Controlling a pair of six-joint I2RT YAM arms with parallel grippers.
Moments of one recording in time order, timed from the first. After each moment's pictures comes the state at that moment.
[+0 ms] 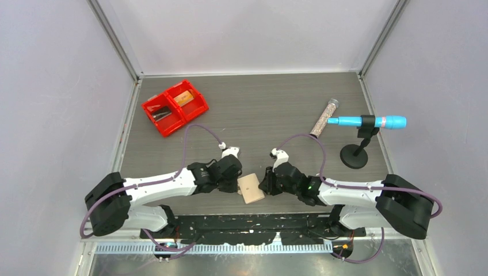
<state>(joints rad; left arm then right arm) -1.04 1.29 0.70 -0.42 -0.17 -0.79 1.00 1.21 0.35 0.22 0.07 0.76</state>
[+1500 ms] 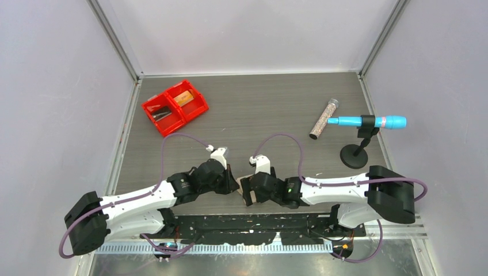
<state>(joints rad) -1.00 1.00 0.47 -0.17 -0.07 -0.85 1.26 1.36 0.63 -0.14 0.35 0.75</state>
